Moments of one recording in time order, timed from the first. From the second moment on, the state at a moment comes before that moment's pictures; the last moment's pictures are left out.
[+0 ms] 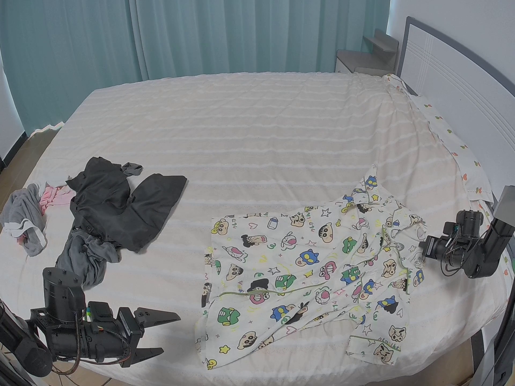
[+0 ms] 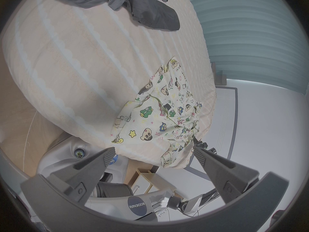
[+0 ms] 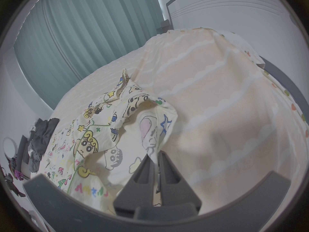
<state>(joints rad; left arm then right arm) -0.31 1.60 -0.02 -0.90 -0.45 -1.19 -0.22 2.26 -0.69 -0.99 0.24 0.18</state>
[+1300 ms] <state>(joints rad) -0.31 2.17 -1.26 -0.27 -0.12 -0.81 -0.14 1.87 -0.16 -1.38 0.27 0.59</state>
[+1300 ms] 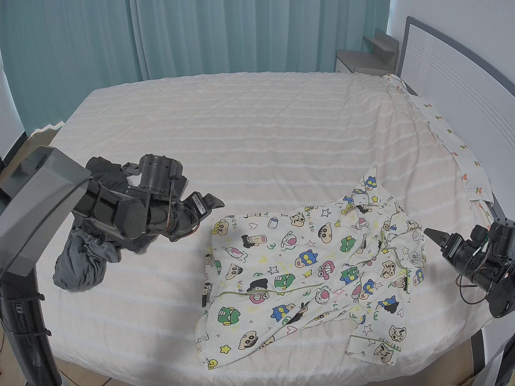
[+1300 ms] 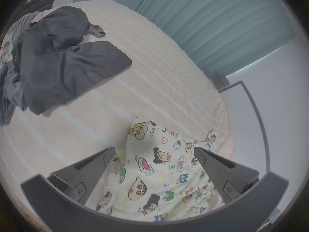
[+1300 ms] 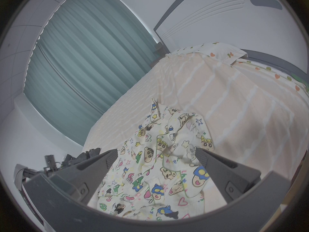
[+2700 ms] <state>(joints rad) -0.33 2.45 -1.67 -0.01 -0.05 -0.66 -0.03 1.80 -0.03 -1.48 0.24 0.60</state>
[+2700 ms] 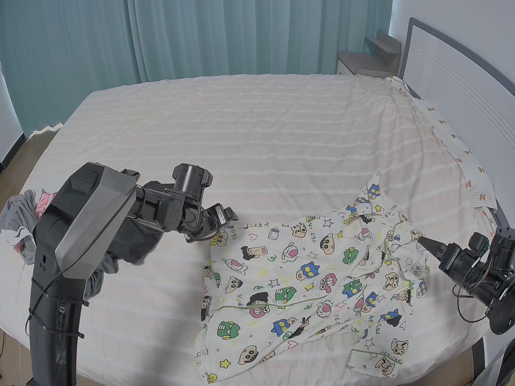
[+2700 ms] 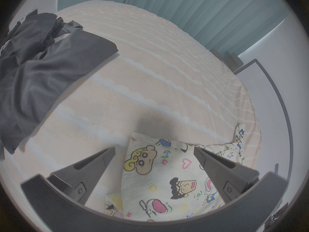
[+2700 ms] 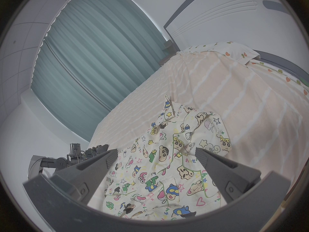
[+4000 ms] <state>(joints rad) -0.33 2.49 -1.70 -0.02 -0.02 -0.66 -0.02 1.80 -0.02 -1.50 0.23 0.60</state>
